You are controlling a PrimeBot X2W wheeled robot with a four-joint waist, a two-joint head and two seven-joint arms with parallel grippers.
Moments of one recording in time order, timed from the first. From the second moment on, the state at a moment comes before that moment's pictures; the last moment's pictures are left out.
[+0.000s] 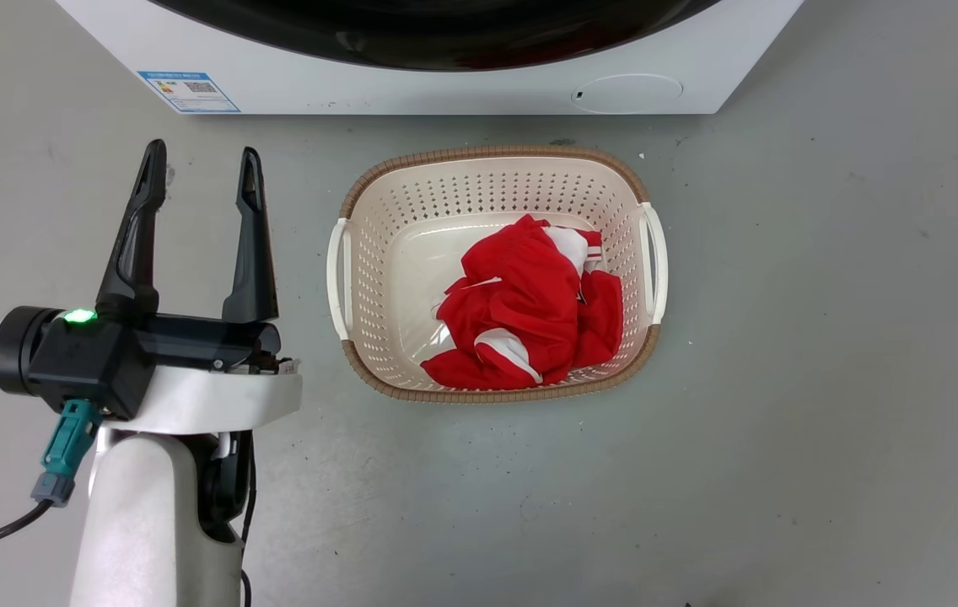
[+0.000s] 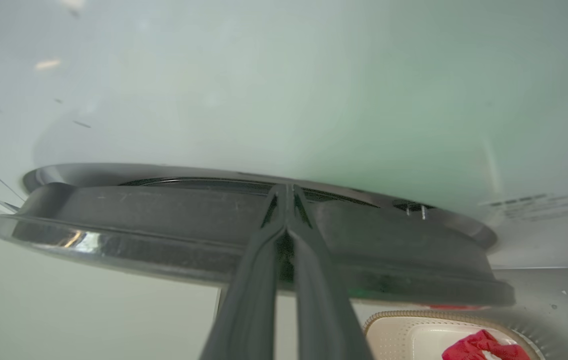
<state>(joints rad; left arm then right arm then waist) -0.33 0.05 0.04 -0.07 -0.06 -0.12 -0.26 -1.68 -0.23 0.36 1.23 1.35 0.13 0.47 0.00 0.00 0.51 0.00</state>
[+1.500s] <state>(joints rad) -0.16 0.05 -0.01 0.06 -0.07 -0.13 -0.26 -1.09 -0.08 0.44 0.83 1.47 0.13 1.07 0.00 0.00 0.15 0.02</state>
